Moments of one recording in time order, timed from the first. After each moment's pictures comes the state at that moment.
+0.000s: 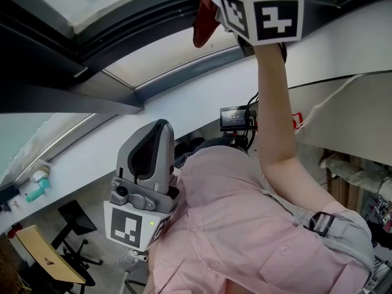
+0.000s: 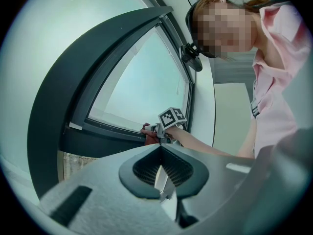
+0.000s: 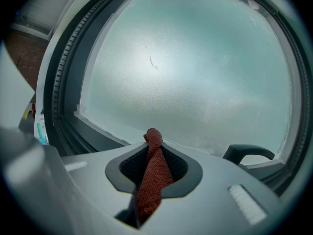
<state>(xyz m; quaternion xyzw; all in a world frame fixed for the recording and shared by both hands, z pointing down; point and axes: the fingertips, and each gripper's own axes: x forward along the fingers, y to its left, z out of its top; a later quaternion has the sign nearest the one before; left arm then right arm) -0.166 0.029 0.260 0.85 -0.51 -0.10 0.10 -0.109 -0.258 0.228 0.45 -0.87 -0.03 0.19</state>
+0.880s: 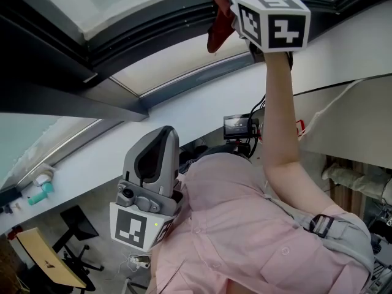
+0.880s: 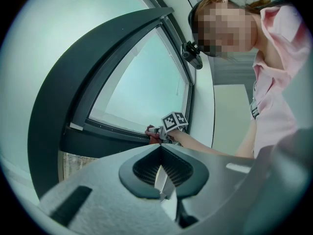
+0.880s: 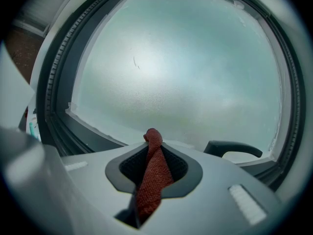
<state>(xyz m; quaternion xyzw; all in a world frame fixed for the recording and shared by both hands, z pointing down) -0.167 0.032 0.260 0.85 -0.51 -0.10 0.10 -0.078 -0.272 0.224 0.48 -0.86 -0.04 0.17</state>
